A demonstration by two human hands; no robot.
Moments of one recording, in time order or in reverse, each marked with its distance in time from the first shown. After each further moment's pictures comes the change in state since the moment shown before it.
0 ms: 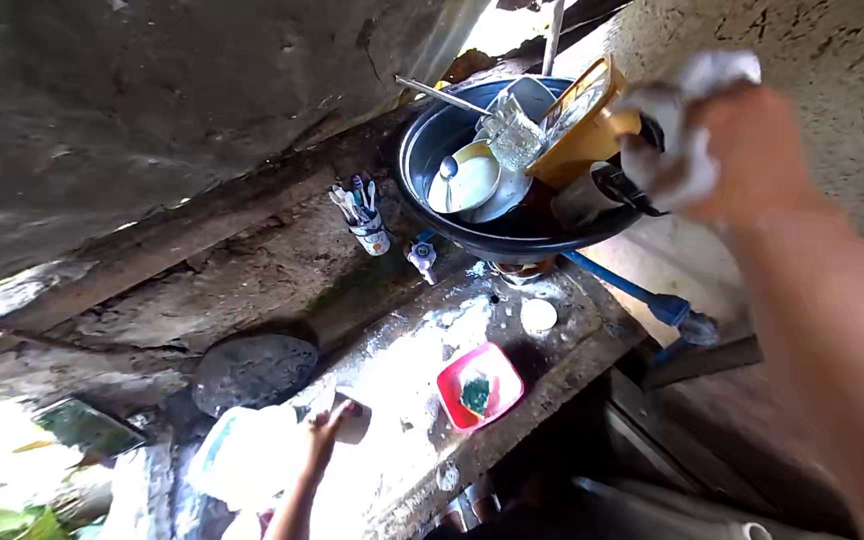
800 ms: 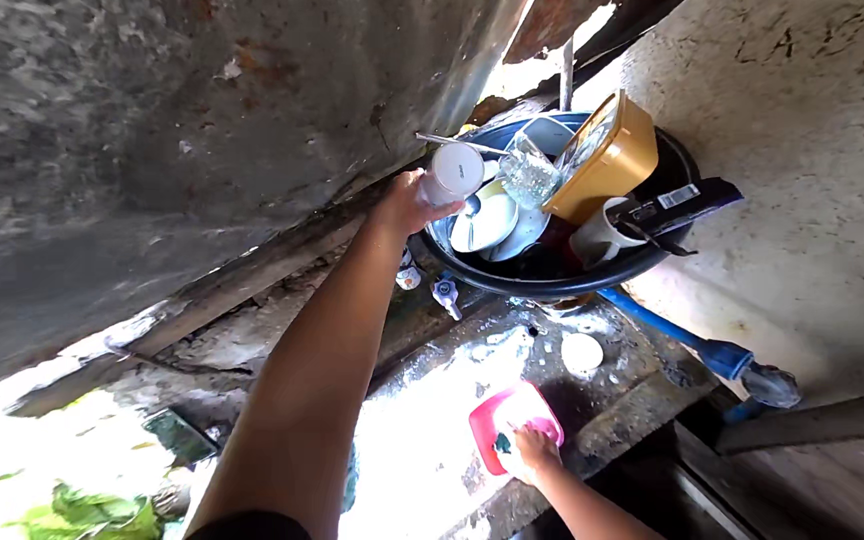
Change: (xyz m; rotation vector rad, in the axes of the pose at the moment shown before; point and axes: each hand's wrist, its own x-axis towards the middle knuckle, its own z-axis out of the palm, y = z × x) left_hand 0.129 0.479 0.049 -0.745 -0.450 0.143; right_hand -0.287 -0.176 0.371 0.383 -1.204 0.294
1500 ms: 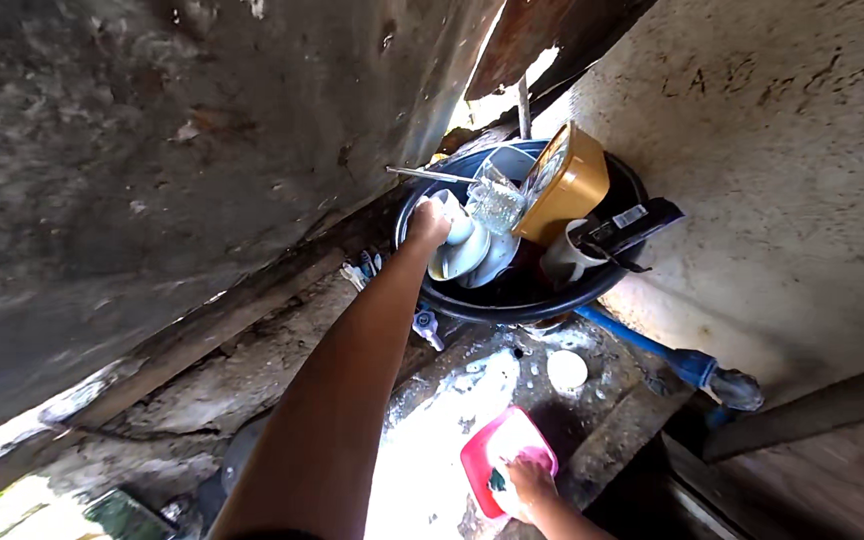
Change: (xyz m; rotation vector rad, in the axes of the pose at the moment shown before) left_hand 0.057 -0.033 0.059 1.399 0.135 0.283; right_hand 0.004 0.004 0.003 0.048 -0.020 -0.020
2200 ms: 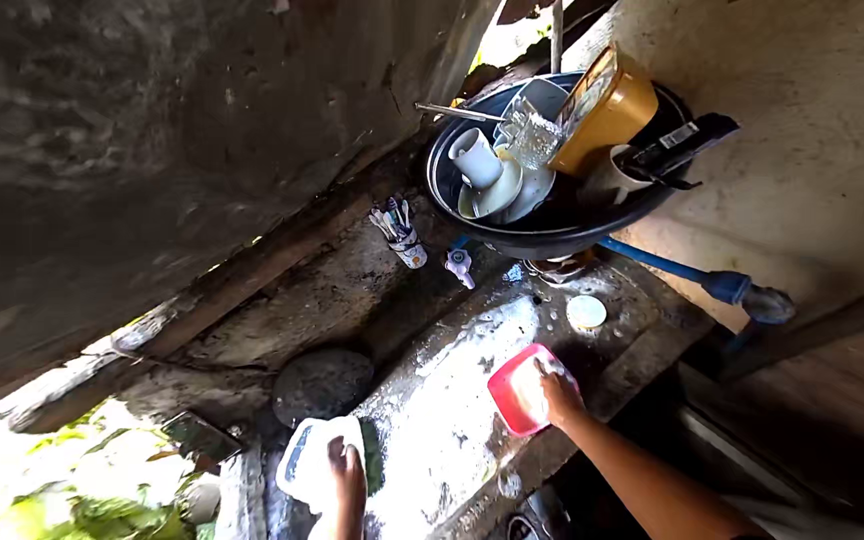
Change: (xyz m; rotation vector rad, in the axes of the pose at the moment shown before) left_hand -0.466 -0.340 0.091 -0.245 0.316 -0.577; right_hand -0.024 -0.009 -0.025 0.078 0.209 0.115
